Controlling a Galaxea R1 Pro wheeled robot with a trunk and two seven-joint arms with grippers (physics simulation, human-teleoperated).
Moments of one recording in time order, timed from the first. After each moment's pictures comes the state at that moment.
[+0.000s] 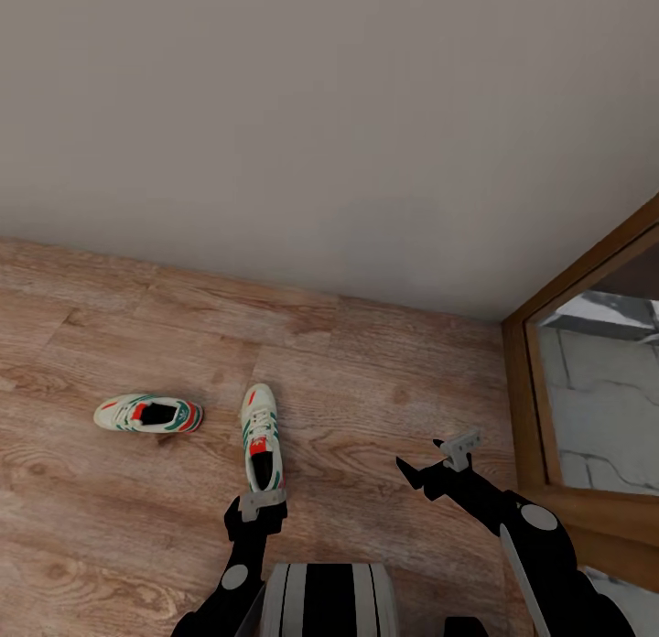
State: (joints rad) left arm -0.41 -0.17 -0.11 -0.58 0.04 -0.29 0.28; right arm -0.23 -0.05 -0.06 -1.50 0.09 0.36 0.55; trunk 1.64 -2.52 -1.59
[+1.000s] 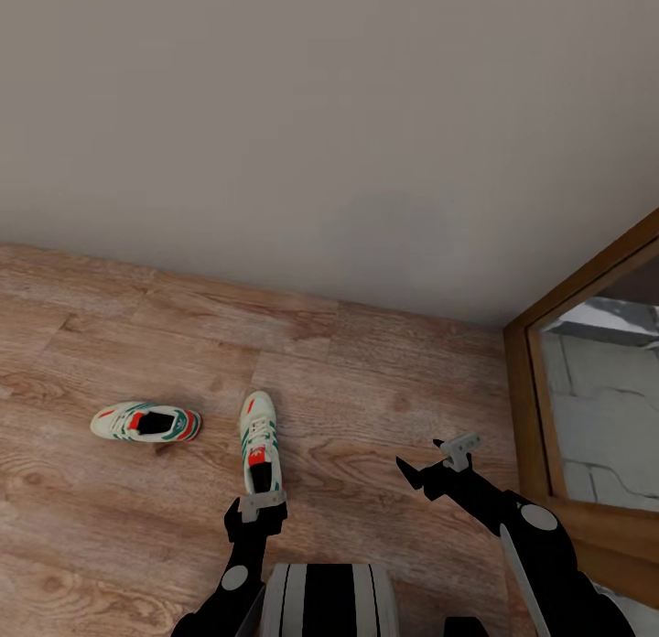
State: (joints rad) left arm -0.41 -0.17 -0.11 -0.58 0.04 -0.29 0.28; right arm -0.23 -0.05 -0.06 -1.50 0.09 0.36 0.55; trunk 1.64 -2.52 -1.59
